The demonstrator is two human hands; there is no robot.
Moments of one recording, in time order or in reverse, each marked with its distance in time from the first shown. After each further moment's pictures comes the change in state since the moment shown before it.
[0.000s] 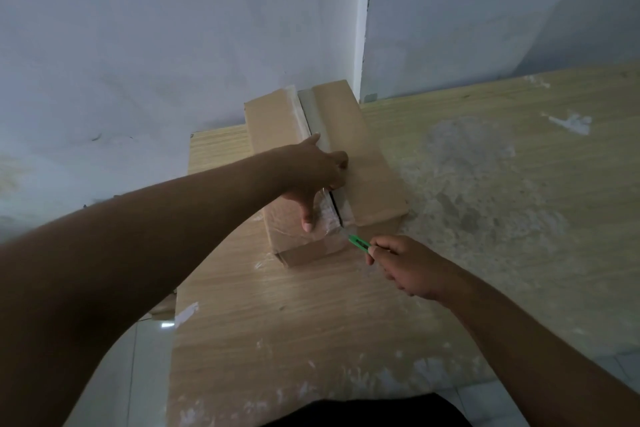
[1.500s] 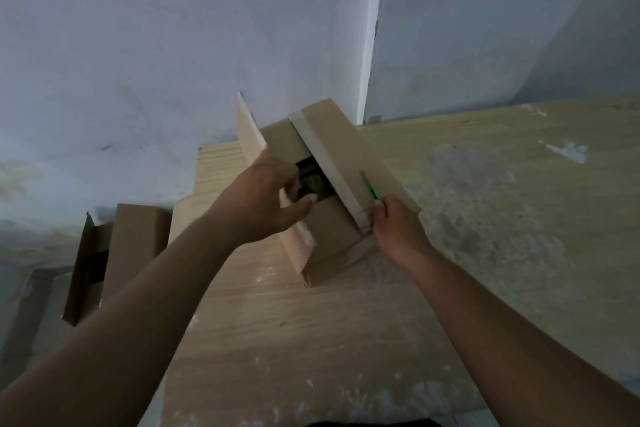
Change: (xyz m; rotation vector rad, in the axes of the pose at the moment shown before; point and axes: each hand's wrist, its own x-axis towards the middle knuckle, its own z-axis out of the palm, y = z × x) left_hand -0.085 0.013 0.047 -0.650 0.896 -0.288; right_hand 0.048 -0.052 -0.011 -0.230 0.484 -0.024
